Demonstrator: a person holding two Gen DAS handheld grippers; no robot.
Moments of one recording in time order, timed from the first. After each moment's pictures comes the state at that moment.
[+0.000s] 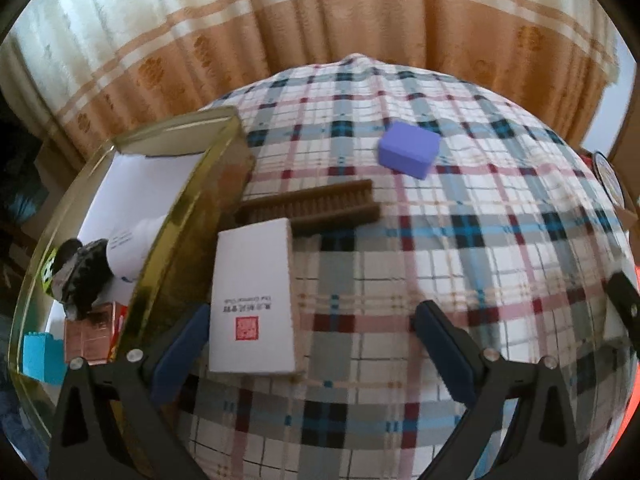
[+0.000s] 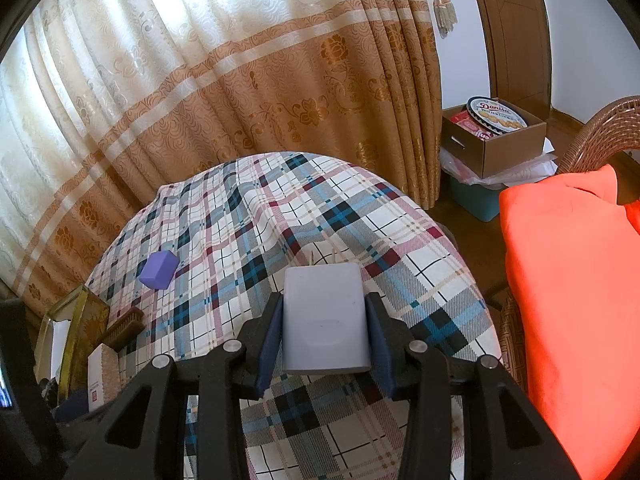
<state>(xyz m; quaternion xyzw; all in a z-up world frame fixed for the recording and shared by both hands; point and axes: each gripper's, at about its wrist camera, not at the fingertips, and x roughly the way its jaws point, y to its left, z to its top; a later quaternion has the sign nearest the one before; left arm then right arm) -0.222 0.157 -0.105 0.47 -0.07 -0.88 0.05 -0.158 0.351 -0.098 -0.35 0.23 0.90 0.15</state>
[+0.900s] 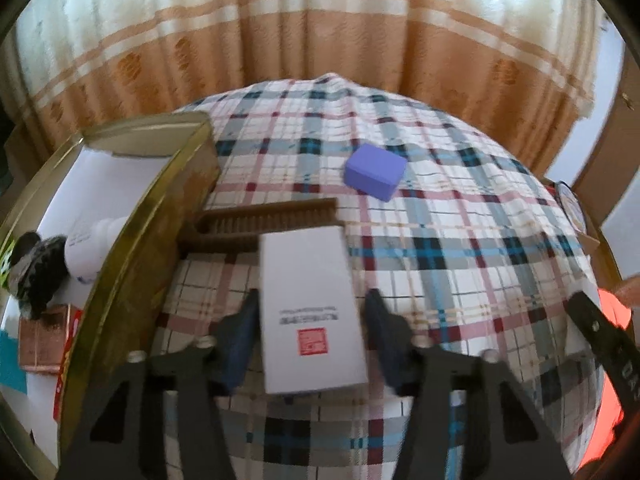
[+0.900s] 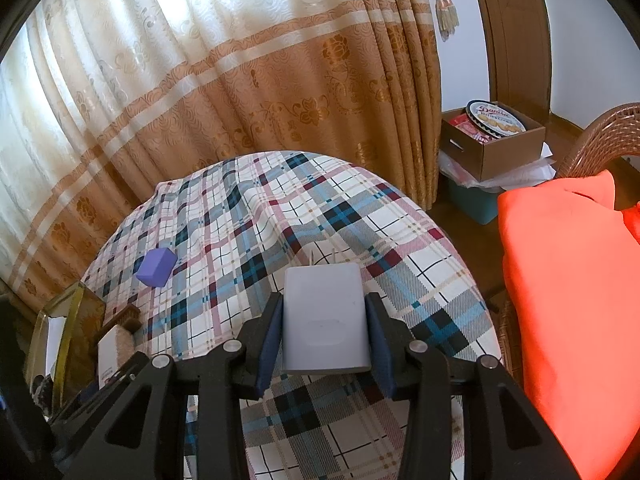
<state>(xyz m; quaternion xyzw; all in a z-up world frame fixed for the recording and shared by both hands) -0.224 0.152 -0.109 0.44 0.00 -0.90 -0.02 -0.159 0.348 -0.098 -0.35 0.22 0.90 0.15</state>
